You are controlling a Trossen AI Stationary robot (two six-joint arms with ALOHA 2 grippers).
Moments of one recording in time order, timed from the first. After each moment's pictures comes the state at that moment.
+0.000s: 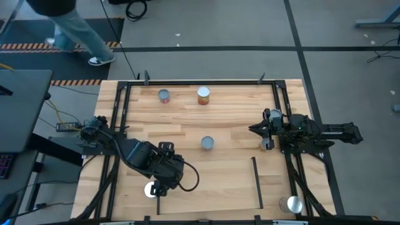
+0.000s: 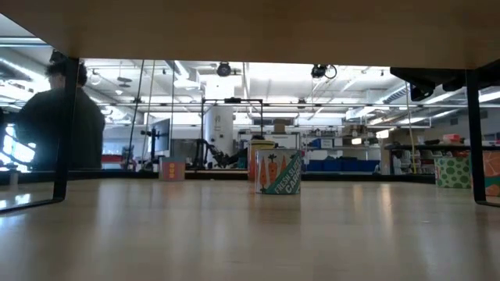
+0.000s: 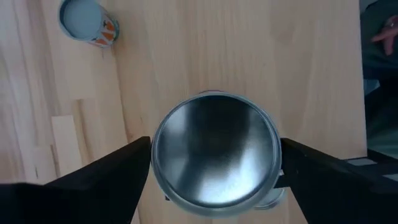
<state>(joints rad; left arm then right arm) -0.54 1.84 2.07 -1.53 -0.15 -0.41 -0.04 0.01 0.01 0.03 0.00 0.00</state>
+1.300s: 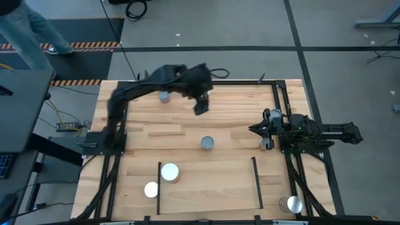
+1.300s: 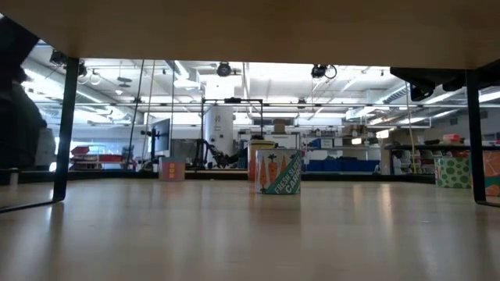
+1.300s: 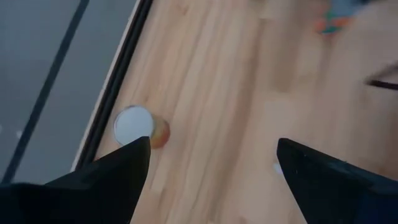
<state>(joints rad) 0.24 2.04 2.35 -1.28 -0.14 -0.02 -0.04 0.01 0.01 0.03 0.00 0.00</state>
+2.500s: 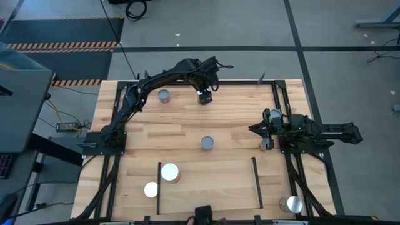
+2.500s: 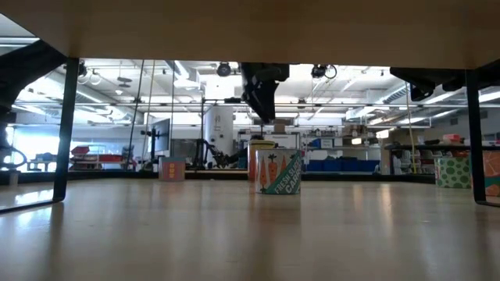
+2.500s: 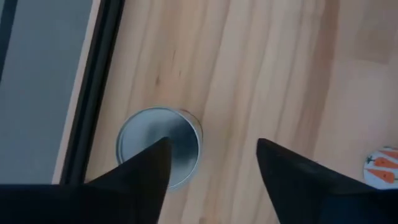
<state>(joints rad) 0.46 2.31 2.35 -1.19 0.04 0.24 -0.04 0.01 0.01 0.03 0.00 0.00</state>
